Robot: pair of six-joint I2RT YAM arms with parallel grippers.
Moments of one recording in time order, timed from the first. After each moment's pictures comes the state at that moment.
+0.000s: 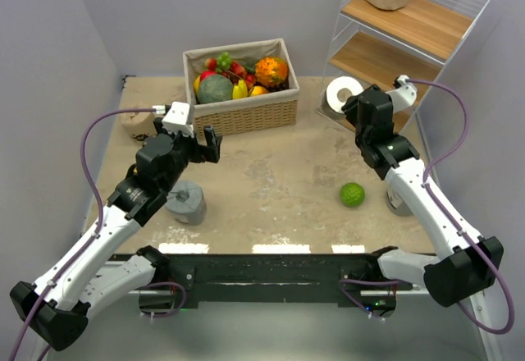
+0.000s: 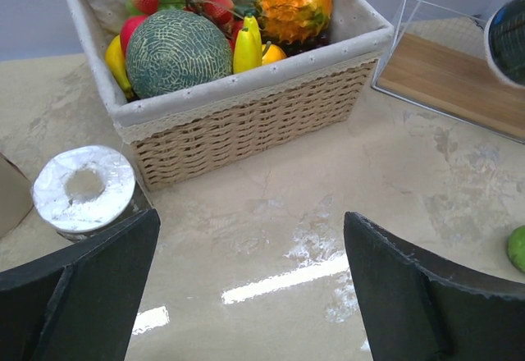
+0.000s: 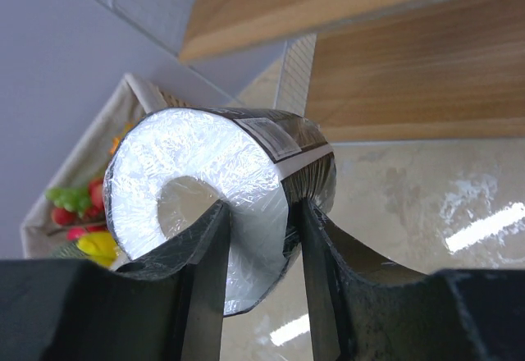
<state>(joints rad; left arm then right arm) -0.55 0.86 0.88 -0.20 -0.26 -0.18 0.37 1.20 1.14 -0.29 0.60 0.83</state>
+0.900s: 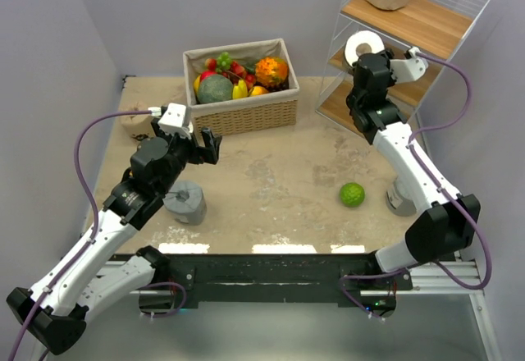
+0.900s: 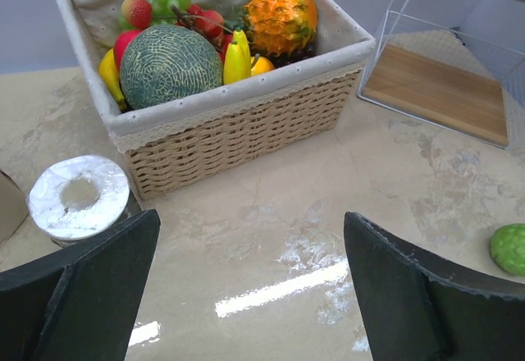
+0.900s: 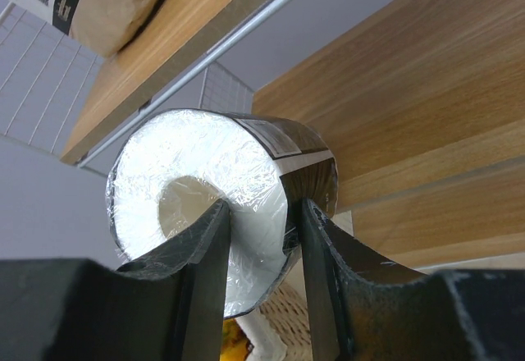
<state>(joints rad) -0.56 0.82 0.88 -0.20 -0.24 -0.18 0.32 1.47 1.43 -0.06 0.87 0.85</state>
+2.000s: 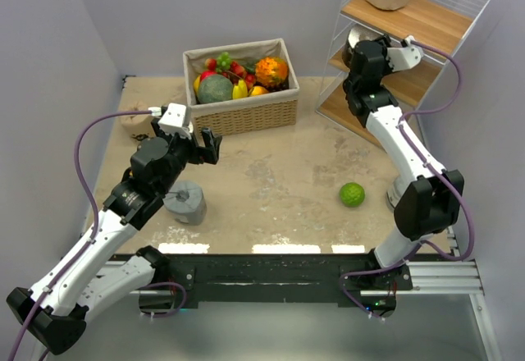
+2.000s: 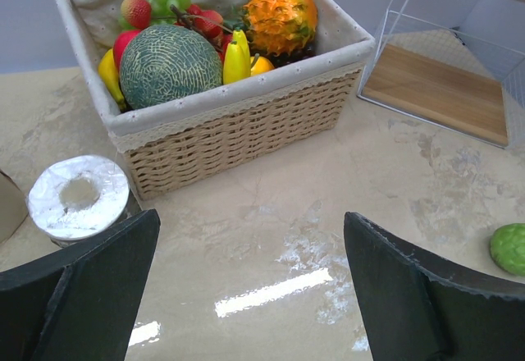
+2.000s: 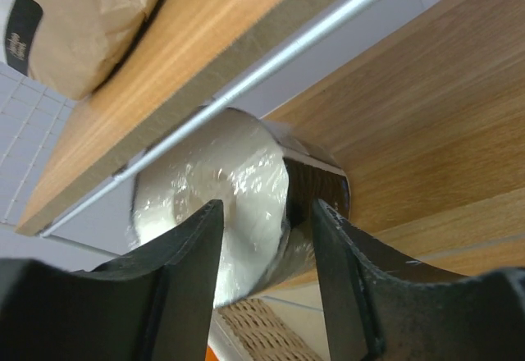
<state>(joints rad) -0.56 0.82 0.88 -0.20 -0.24 -0.18 0.26 1.66 1.57 0.01 0.90 0.83</state>
